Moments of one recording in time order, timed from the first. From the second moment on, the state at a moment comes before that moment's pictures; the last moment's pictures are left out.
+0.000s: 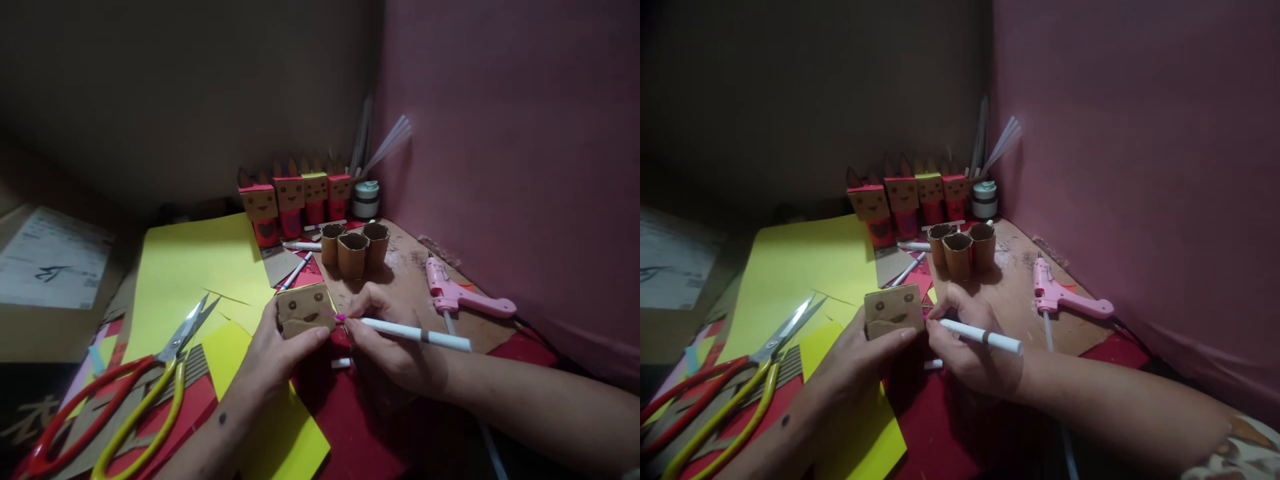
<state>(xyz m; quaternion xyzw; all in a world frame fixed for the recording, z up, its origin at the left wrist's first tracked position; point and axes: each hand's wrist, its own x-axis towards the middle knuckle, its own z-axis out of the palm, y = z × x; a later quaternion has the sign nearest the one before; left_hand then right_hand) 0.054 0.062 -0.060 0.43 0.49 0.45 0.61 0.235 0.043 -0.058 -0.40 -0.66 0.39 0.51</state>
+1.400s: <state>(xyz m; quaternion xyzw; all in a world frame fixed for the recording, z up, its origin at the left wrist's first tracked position) 0.054 0.063 -0.062 0.44 0.49 0.45 0.60 0.229 0.047 -0.063 -0.37 -0.70 0.32 0.52</state>
